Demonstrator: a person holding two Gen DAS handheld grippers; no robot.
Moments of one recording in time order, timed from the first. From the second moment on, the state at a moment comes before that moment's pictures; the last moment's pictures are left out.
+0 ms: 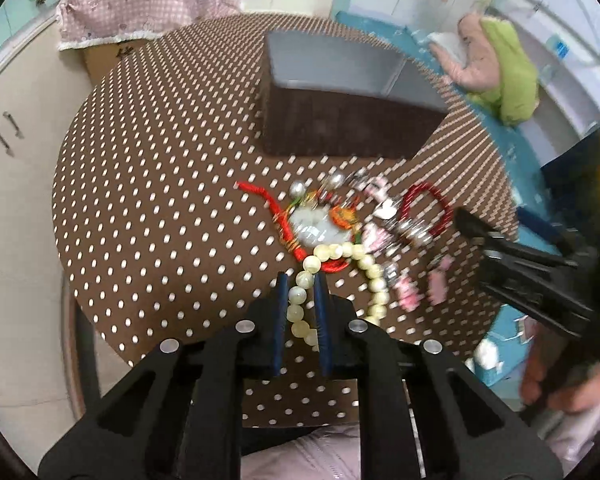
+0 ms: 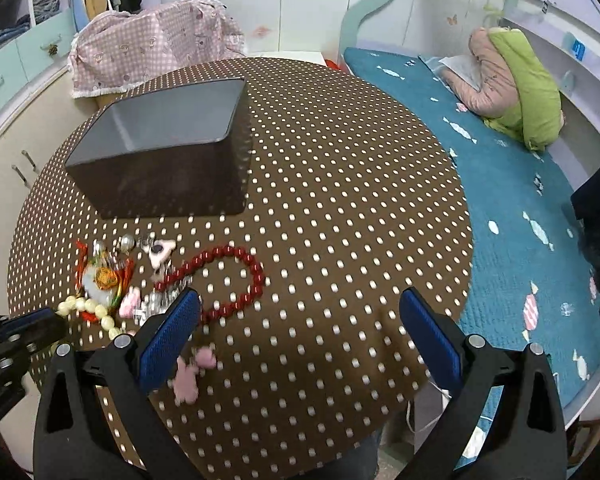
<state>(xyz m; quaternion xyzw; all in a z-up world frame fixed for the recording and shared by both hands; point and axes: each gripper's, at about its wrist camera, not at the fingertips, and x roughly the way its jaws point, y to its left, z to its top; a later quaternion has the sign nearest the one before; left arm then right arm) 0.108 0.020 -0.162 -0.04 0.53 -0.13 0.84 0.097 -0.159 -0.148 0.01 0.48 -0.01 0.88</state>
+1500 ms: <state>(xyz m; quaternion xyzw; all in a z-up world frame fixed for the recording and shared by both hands) 0.108 0.026 -0.071 -0.10 0.40 -0.20 0.89 0.104 -0.177 -0.045 0.05 0.34 0.07 0.93</state>
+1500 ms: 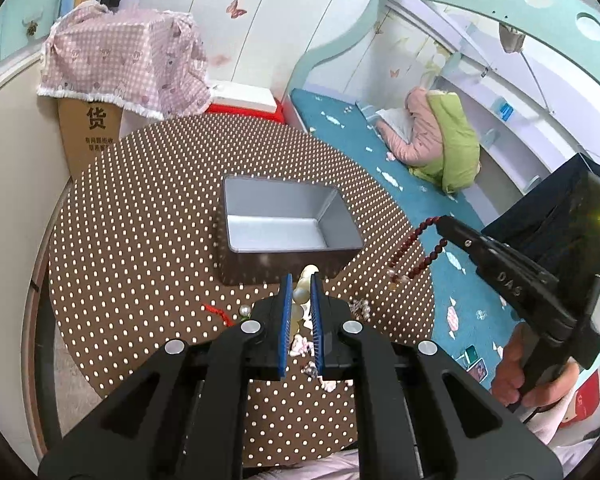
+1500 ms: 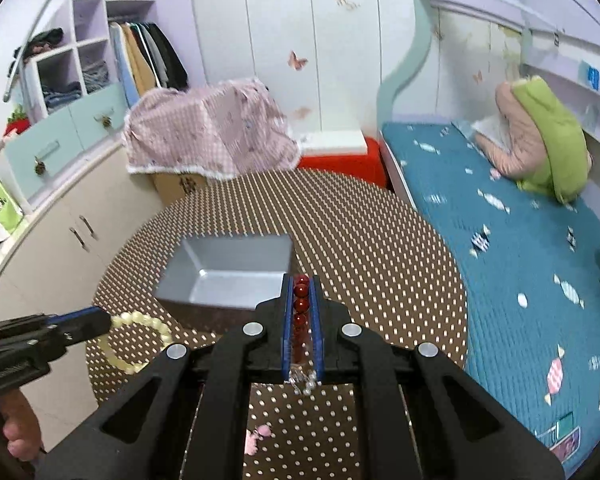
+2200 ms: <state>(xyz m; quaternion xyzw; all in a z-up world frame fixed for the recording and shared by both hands) 0.177 0.009 -0.049 -0.08 0.37 -0.17 0.91 0.154 -0.144 -0.040 0.04 0.34 0.13 0.93</state>
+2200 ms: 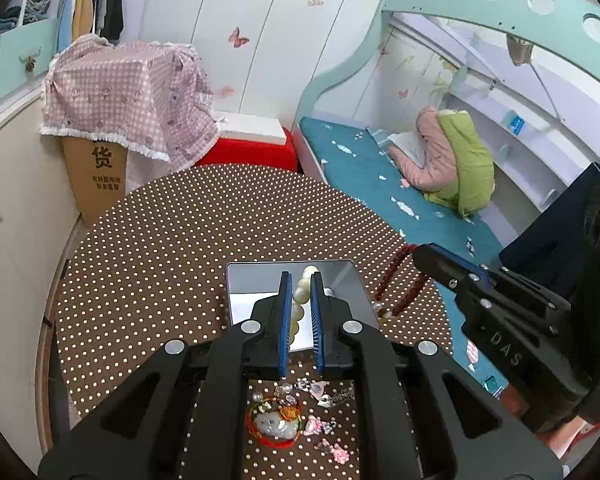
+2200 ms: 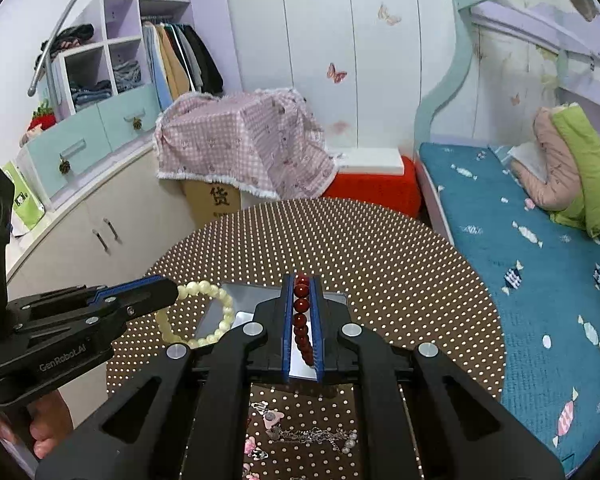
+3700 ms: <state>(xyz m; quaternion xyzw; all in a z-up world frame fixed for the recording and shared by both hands) 0.130 0.028 -0.157 -0.06 0.54 -0.10 0.84 0.119 -0.147 -0.118 0.03 0.46 0.11 0.88</state>
